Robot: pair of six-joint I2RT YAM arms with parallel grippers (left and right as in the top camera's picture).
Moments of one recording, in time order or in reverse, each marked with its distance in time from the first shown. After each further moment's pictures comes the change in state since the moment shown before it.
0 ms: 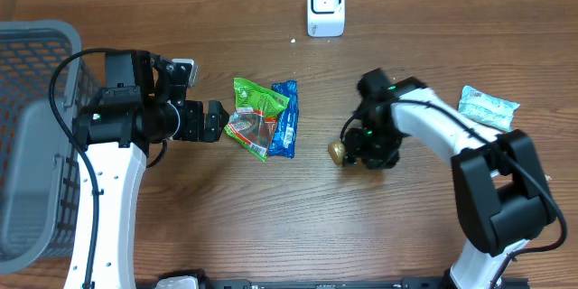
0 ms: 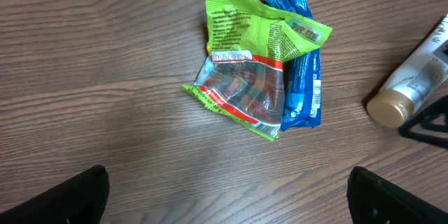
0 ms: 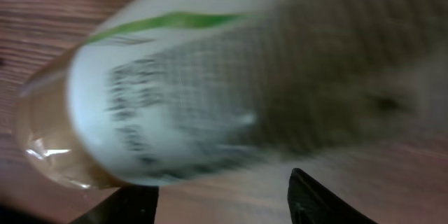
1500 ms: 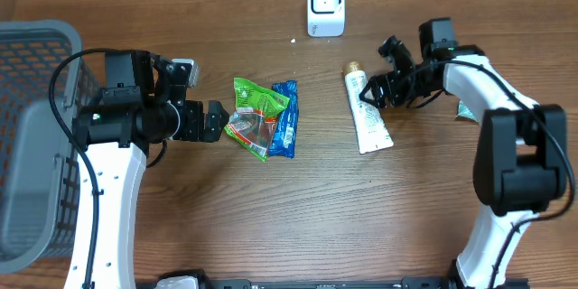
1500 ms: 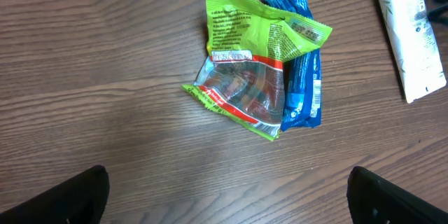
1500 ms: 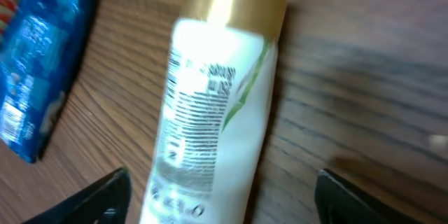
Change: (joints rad) left arm 0.000 0.000 0.000 0.000 0.000 0.000; right arm -0.337 0.174 0.219 0.290 -0.241 -0.653
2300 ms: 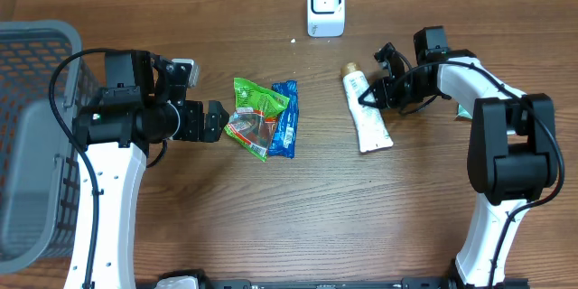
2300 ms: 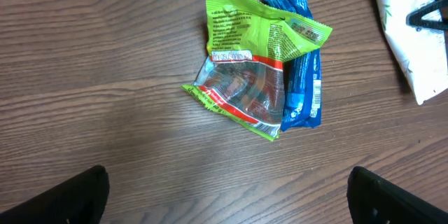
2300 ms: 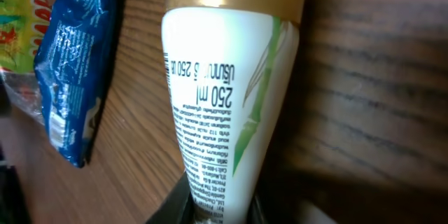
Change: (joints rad) left arm 0.000 0.000 0.000 0.000 0.000 0.000; right arm -0.001 0.080 0.003 -0.006 -0.147 0.076
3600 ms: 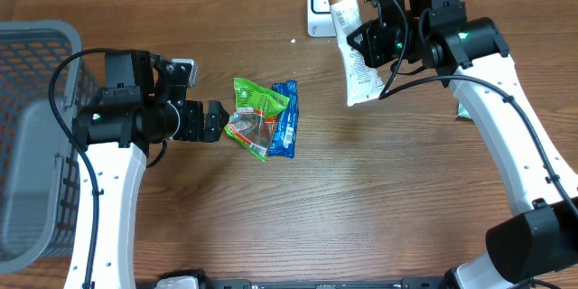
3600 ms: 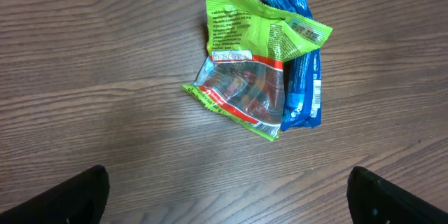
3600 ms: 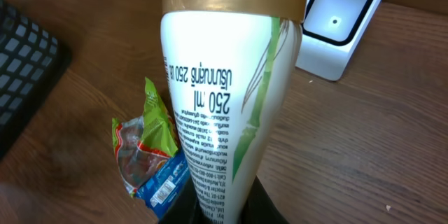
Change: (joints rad) left arm 0.000 0.000 0.000 0.000 0.000 0.000; right arm 0.197 -0.429 0.262 -0.118 0.308 0.171
